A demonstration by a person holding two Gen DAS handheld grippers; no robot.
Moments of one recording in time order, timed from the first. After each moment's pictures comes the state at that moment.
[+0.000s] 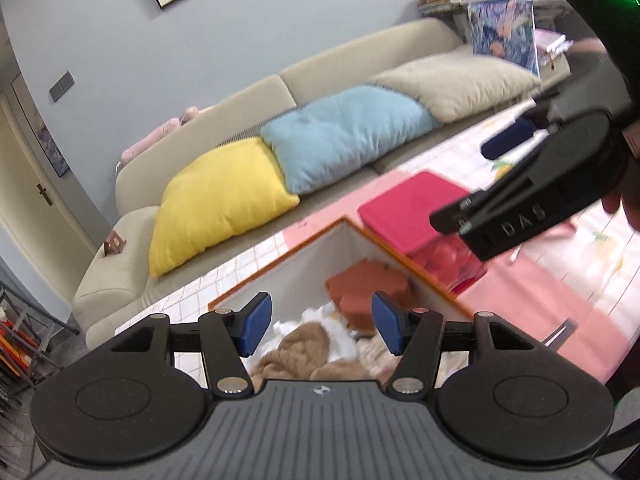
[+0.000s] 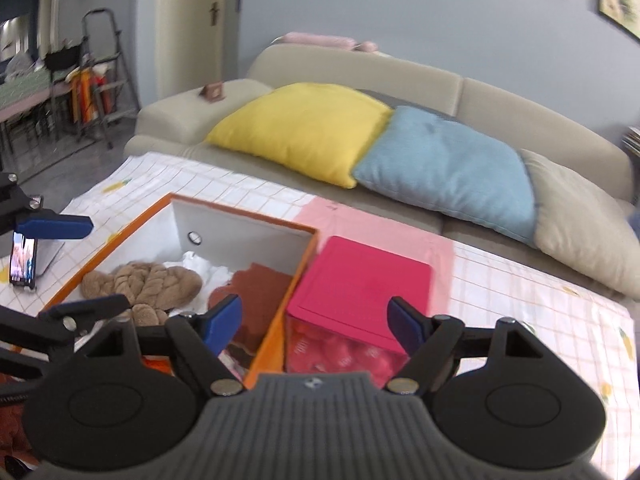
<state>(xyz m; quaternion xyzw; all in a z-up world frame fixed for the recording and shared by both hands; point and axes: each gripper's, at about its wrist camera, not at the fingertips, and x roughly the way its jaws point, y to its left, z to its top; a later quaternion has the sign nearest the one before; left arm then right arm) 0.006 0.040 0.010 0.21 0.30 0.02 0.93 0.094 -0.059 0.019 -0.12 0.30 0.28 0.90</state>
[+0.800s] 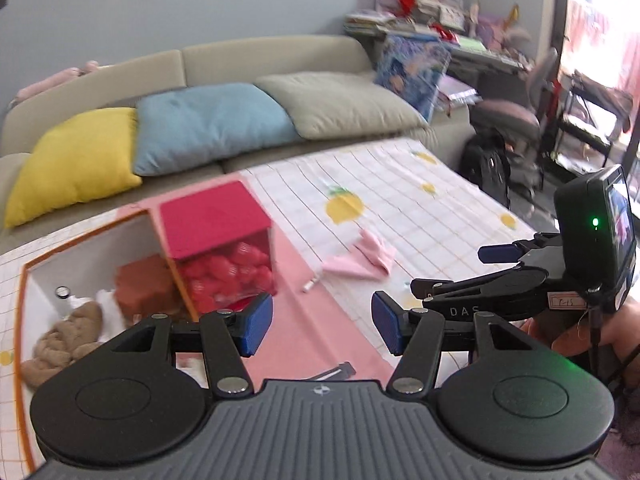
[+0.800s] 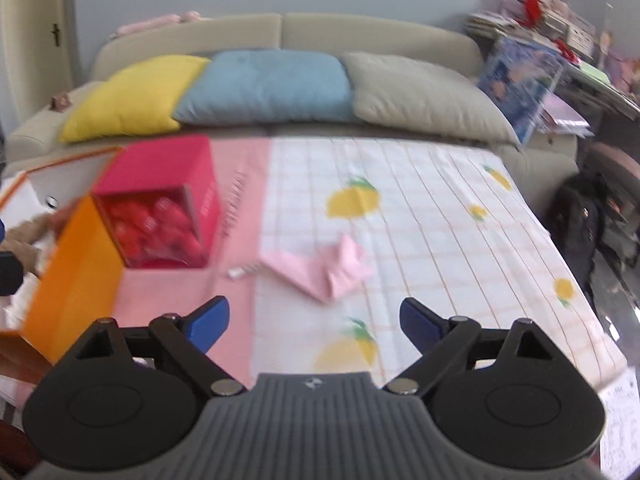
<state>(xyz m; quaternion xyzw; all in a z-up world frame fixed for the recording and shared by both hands) 0.001 -0.047 0.002 0.05 0.34 -0.14 0.93 0.054 -0.222 -0.051 -0.03 0.38 0.07 0.92</state>
